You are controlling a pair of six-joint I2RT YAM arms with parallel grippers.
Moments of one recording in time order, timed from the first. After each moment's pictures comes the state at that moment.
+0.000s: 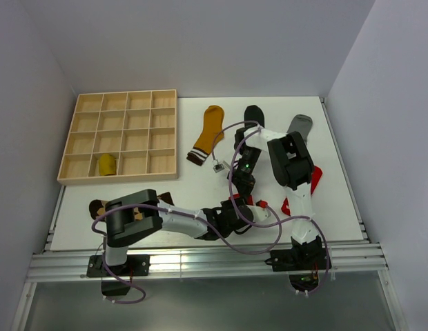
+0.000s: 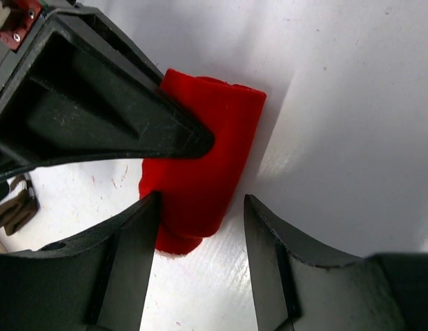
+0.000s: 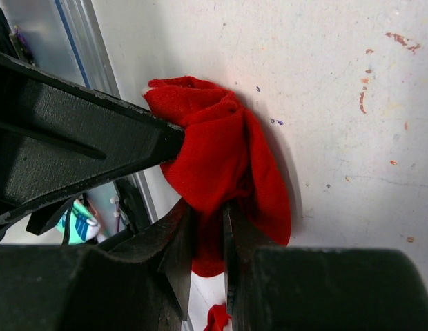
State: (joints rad) left arm -1.35 1.90 1.00 0.18 -0.55 0.24; right arm 0.40 2.26 1.57 -1.47 -0.65 -1.06
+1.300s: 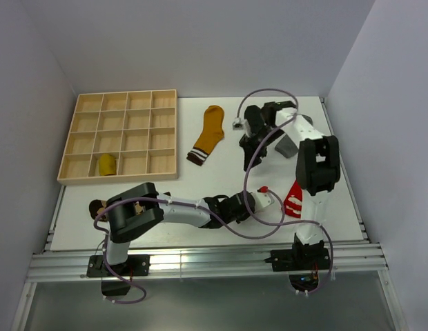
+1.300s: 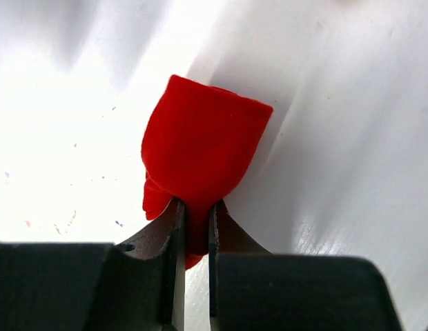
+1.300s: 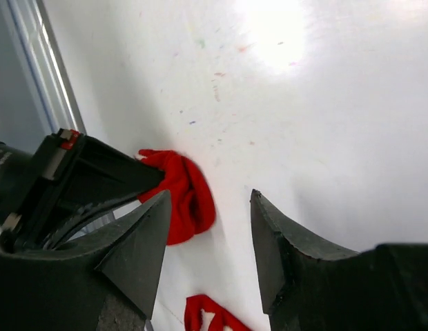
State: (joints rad) left arm -1.28 1.93 1.10 0.13 -0.29 0.10; right arm 0.21 2.09 1.69 -1.35 -0.78 -0.93
